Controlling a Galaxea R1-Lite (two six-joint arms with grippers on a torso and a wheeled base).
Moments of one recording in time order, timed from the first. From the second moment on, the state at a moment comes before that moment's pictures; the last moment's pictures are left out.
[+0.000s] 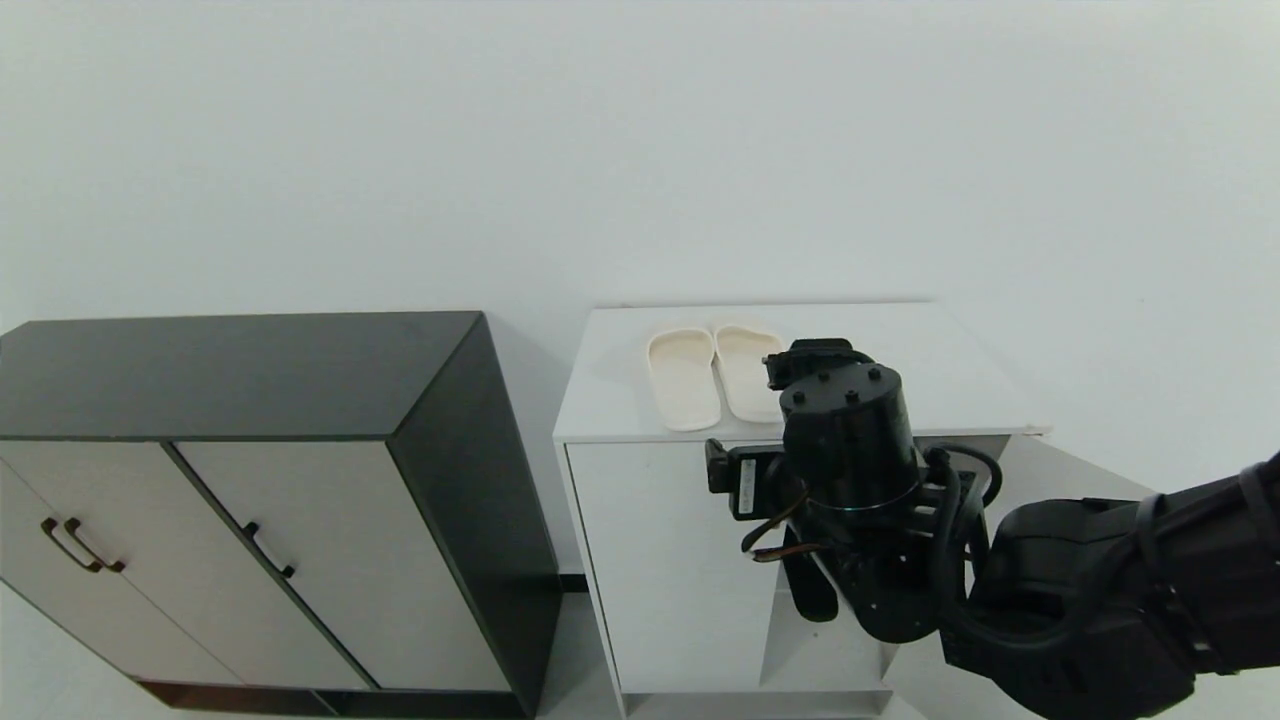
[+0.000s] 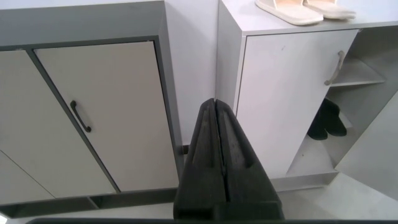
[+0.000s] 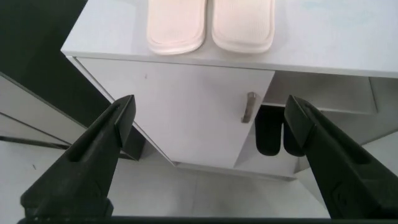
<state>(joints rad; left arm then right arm) 0.00 0.00 0.00 0.00 -0.04 0.03 0.91 1.89 -1.04 -0.53 -0.69 0.32</state>
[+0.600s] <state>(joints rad) 0.00 0.00 0.00 0.00 -0.04 0.03 0.91 1.91 -1.02 -0.58 -0.67 0.32</state>
